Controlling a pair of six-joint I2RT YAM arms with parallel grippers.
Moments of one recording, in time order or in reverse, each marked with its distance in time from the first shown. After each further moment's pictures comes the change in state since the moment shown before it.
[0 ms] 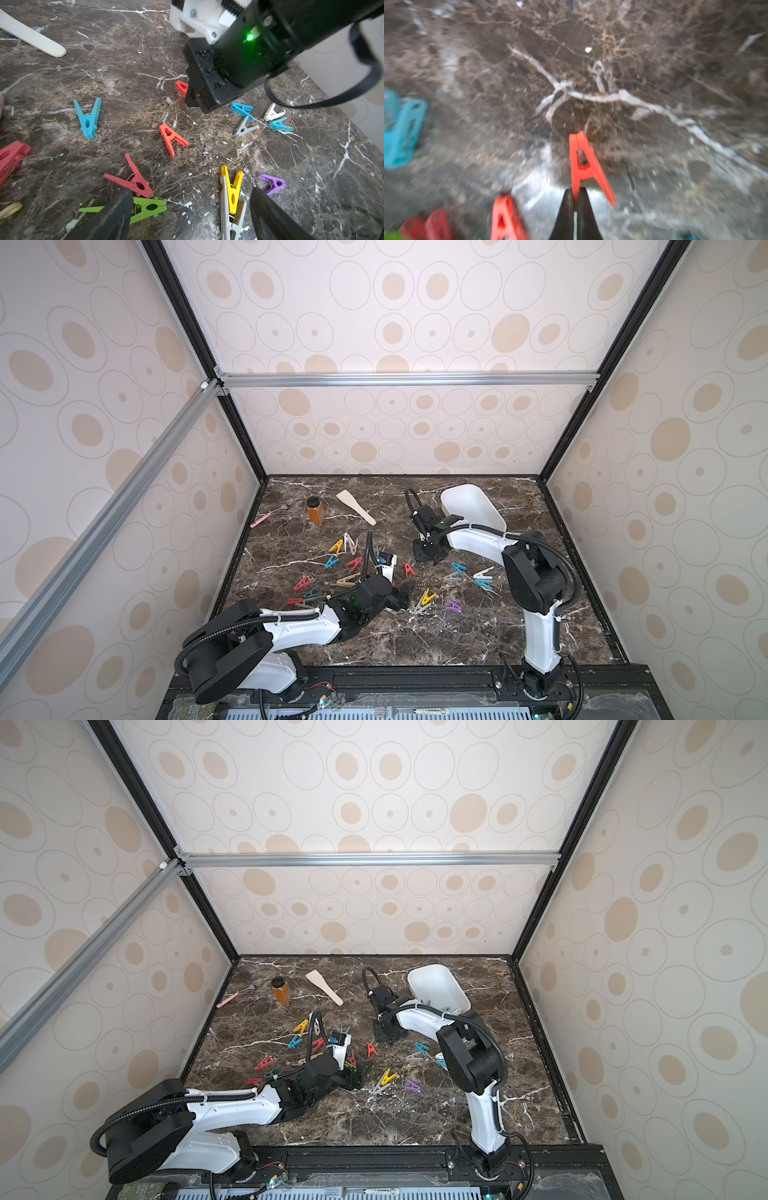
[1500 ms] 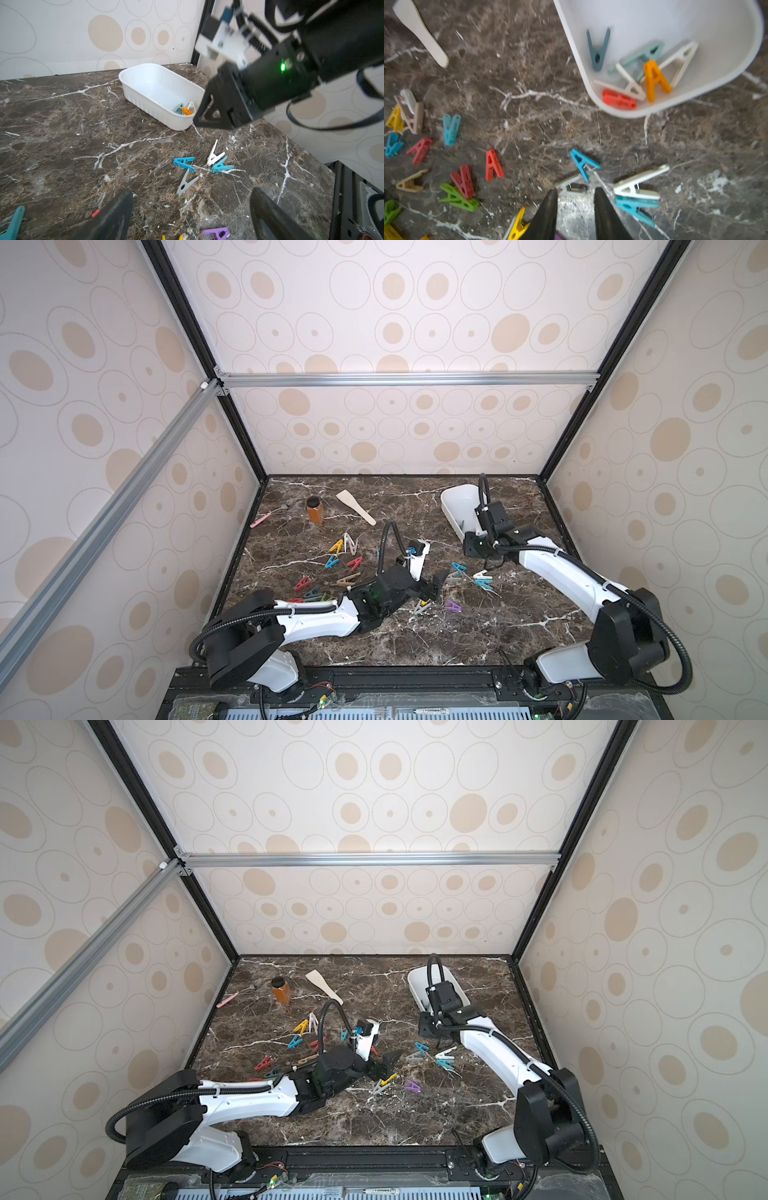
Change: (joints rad) left arm -0.123 0.090 0.177 0.183 0.017 0.174; right arm -0.250 -0.559 -0.426 0.003 -0.020 0.024
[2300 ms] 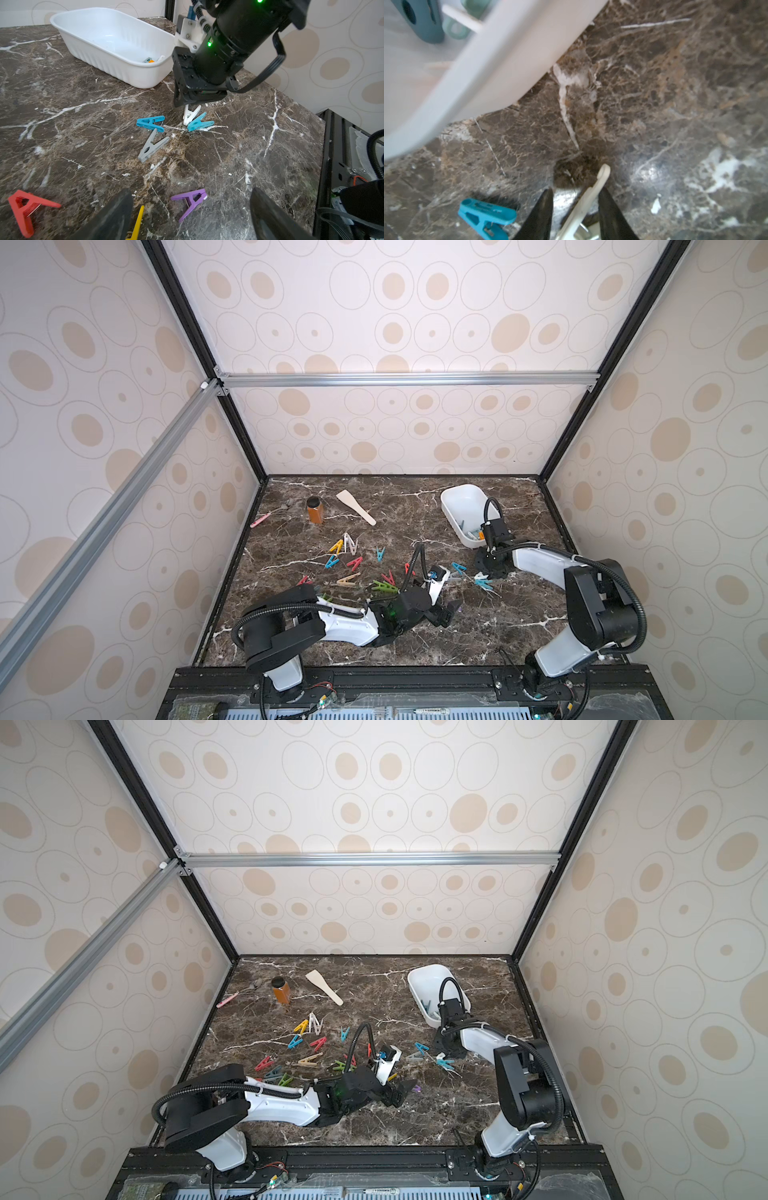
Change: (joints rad) left arm -0.114 0.215 0.031 0.058 0.024 -0.003; right arm -0.155 0.233 -0.115 0.207 0.044 0.187
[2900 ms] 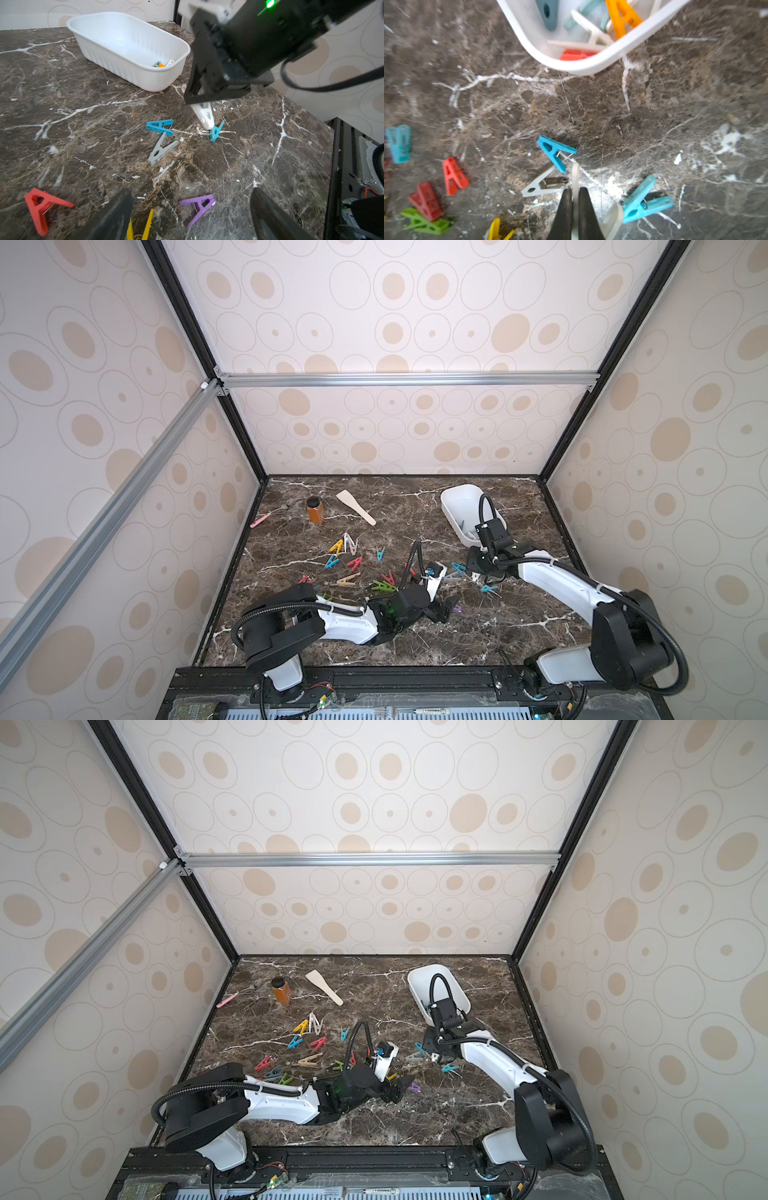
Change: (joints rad) left arm 0.029 0.006 0.006 0.005 -0.017 -0.022; right arm 0.141 -0.270 0.024 -0.130 -0.008 -0.046
